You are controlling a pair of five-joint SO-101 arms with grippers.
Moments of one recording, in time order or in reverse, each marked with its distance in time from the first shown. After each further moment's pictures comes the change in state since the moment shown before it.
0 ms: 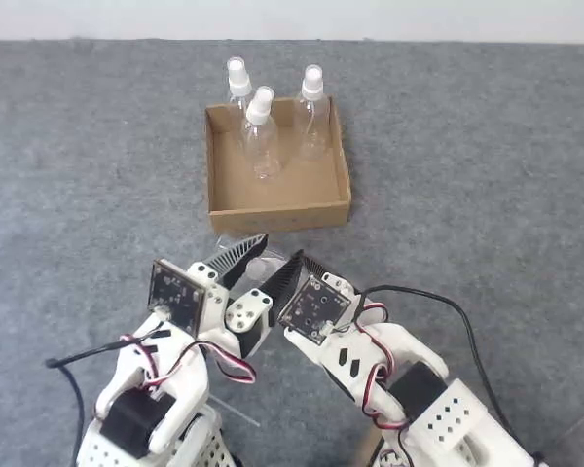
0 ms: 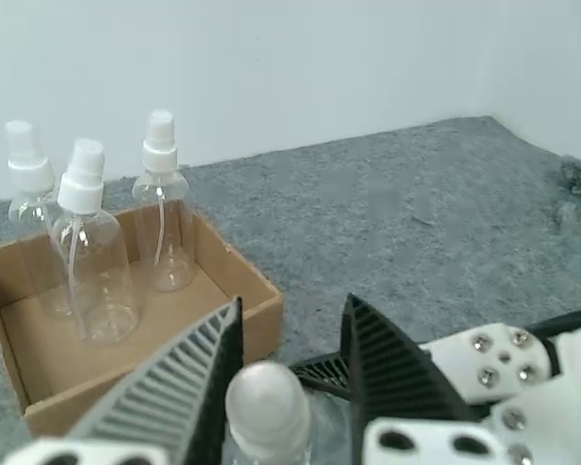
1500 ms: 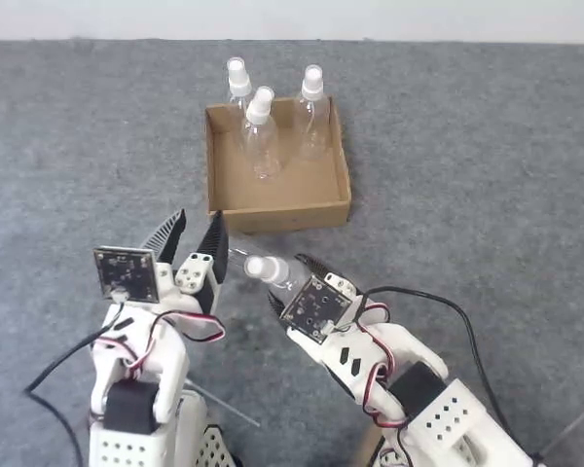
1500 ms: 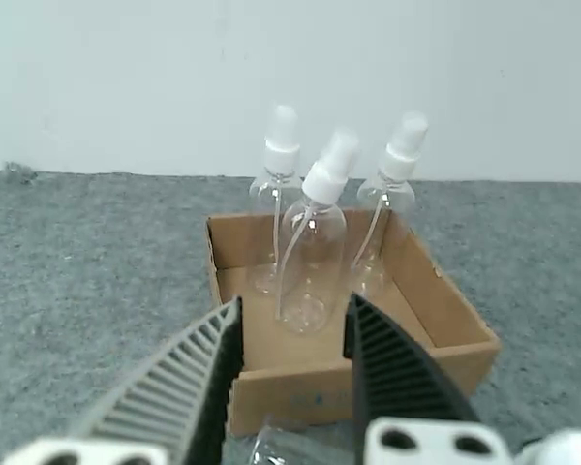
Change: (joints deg) left arm -24.5 0.0 6.8 -6.9 -0.1; right arm 1.1 0.0 1.9 -1.8 0.6
